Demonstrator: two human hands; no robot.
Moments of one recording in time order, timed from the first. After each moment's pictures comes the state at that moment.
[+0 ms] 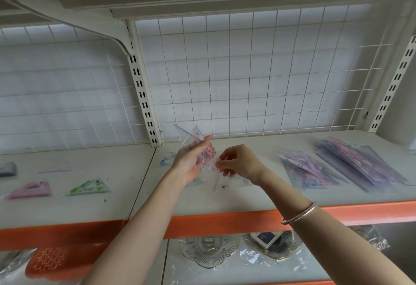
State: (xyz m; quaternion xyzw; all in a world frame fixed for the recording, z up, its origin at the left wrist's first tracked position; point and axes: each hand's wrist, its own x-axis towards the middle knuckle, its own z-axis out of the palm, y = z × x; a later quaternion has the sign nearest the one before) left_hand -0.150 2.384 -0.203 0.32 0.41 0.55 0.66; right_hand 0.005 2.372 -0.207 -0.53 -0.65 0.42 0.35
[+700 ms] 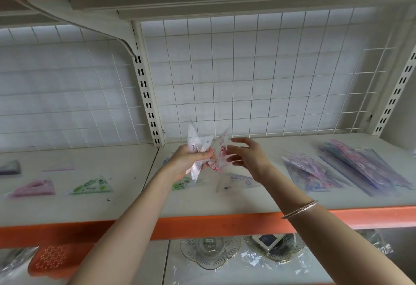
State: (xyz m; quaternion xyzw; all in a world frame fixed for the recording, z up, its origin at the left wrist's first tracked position) left_hand -0.180 2.395 -0.209 0.54 0.50 0.41 0.54; right_hand 0.008 2.383 -0.205 -0.49 -0.47 0.54 0.50
